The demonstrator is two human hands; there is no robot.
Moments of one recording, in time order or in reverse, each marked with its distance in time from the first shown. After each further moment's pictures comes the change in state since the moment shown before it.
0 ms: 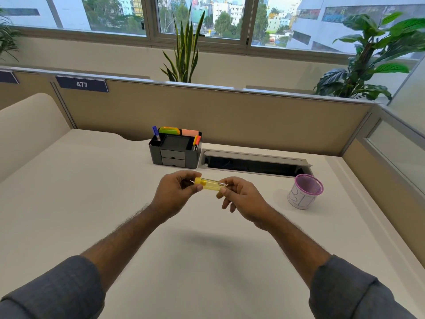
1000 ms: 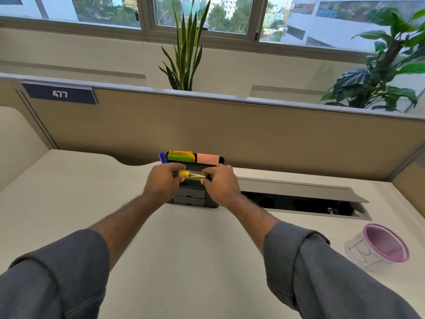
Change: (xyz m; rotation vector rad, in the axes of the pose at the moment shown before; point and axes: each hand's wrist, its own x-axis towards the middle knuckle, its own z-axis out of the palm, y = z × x) left_hand 0.241 -0.128 -0.078 0.410 0.051 -0.027; right_hand 0.297 -0.004 0.086 -0.656 0.309 -0.106
